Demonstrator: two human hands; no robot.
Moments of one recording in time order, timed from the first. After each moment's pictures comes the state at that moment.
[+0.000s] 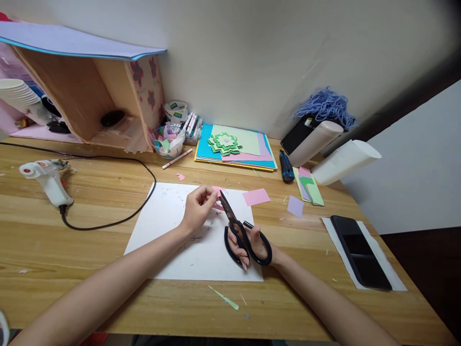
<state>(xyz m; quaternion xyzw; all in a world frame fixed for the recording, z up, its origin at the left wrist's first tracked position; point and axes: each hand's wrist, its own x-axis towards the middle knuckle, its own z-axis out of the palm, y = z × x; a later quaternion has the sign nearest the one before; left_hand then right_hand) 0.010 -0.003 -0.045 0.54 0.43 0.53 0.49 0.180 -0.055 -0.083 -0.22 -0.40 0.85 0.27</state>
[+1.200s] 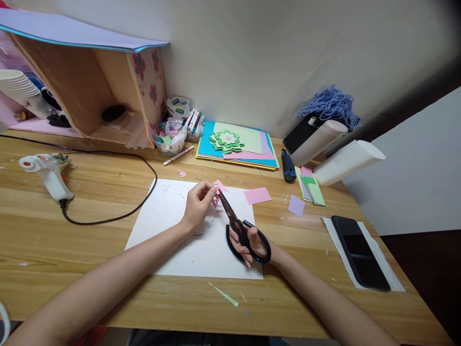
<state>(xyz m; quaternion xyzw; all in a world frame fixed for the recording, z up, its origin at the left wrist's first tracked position) 0.010 -0.001 -0.045 0.53 0.41 0.55 0.50 0.181 -0.055 -0.074 -0.25 -0.45 0.81 0.26</state>
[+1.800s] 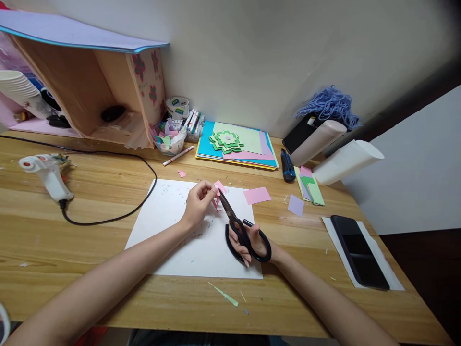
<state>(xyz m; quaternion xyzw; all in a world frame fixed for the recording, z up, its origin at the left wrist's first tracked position) 0.009 0.002 -0.049 0.52 0.40 0.55 0.52 0.182 -0.055 -0.080 -0.26 -0.43 0.83 0.26</state>
